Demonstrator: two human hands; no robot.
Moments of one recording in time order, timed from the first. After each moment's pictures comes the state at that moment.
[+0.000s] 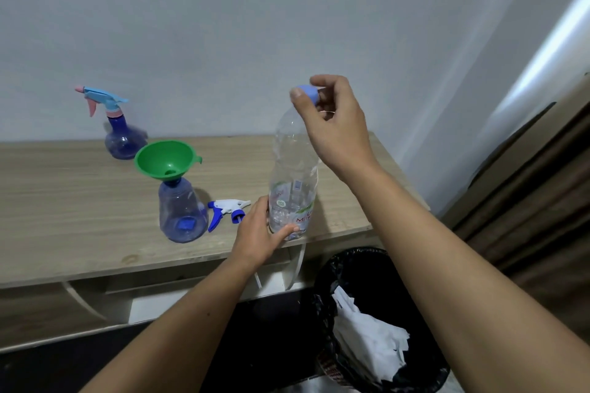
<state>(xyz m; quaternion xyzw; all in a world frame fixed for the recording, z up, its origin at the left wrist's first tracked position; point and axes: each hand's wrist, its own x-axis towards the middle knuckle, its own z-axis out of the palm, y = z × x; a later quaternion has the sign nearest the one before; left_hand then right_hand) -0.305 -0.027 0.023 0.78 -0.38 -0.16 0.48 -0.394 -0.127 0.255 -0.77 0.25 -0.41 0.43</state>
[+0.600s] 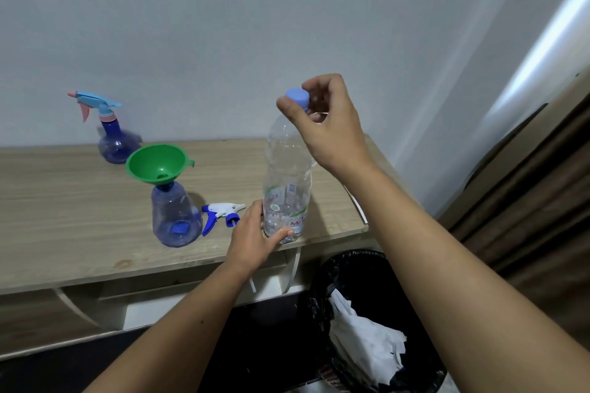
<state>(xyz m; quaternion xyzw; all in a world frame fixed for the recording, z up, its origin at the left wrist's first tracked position) -0.309 -0.026 0.025 0.78 -0.37 -0.17 0.48 -0.400 -0.132 0.259 -0.78 0.23 -0.39 0.42</state>
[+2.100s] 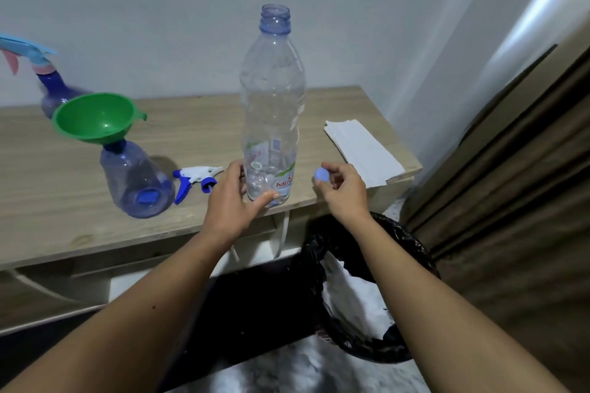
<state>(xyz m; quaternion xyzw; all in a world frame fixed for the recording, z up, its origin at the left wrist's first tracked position) -0.308 -0.028 0.019 0.76 -0.37 -0.17 0.51 -0.475 -0.195 0.030 -0.75 0.45 -0.27 0.41</state>
